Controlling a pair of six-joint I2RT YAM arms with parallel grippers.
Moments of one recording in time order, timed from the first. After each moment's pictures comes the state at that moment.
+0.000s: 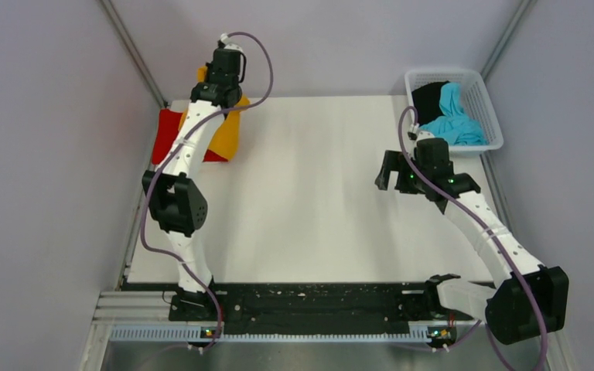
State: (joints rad) left arm -0.23 1.97 2.04 -0.63 -0.67 0.27; right arm 0.24 1.14 0.91 -0.52 -0.07 0.32
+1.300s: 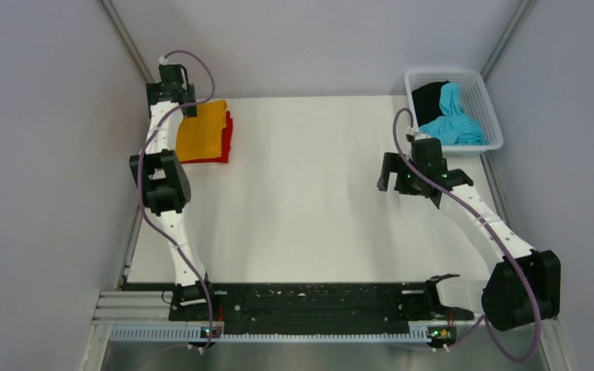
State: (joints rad) left arm 0.15 2.25 2.13 -0.56 -0.37 0.12; right arm 0.24 1.21 0.91 -0.53 0.00 0.31
